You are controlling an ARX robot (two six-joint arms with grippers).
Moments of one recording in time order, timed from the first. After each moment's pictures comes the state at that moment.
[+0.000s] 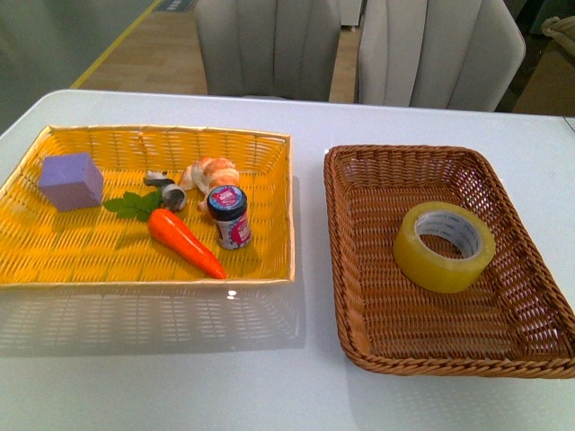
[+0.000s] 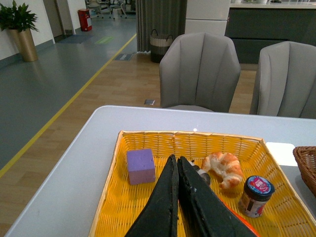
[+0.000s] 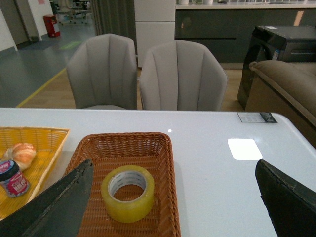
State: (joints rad) left arm 0.00 0.88 0.04 0.83 0.00 -0.01; right arm 0.00 0.00 0.02 0.00 0.00 -0.01
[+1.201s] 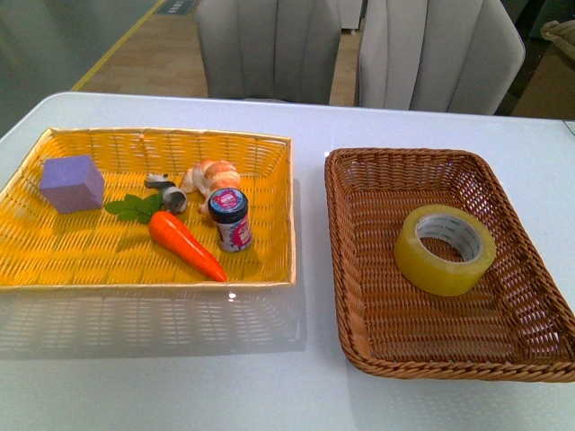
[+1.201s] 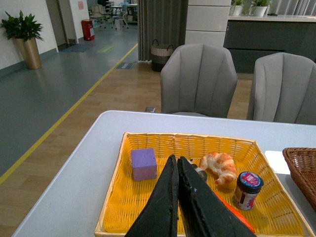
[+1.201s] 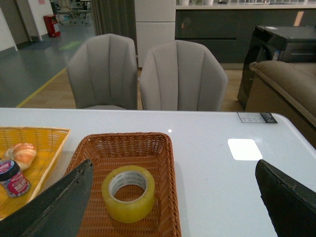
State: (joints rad) left arm 0.00 0.18 0.01 0.18 0.00 -0.01; right arm 0.00 0.00 0.02 0.00 0.00 -0.01
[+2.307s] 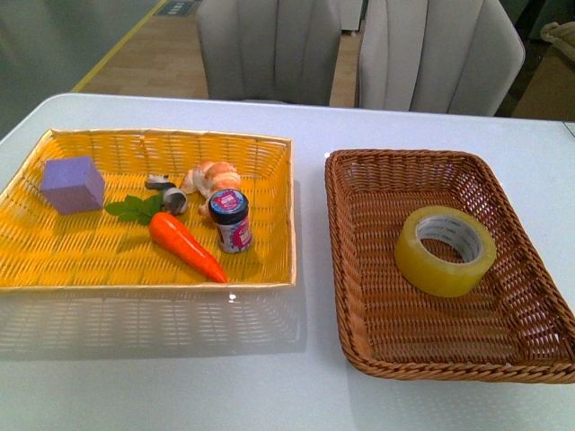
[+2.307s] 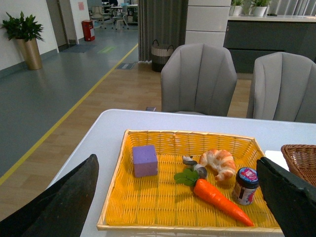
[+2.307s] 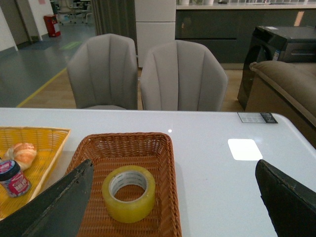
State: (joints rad) left arm 0.00 0.02 0.01 0.00 0.00 -0.01; right arm 0.00 0.00 0.02 0.00 0.00 -0.01
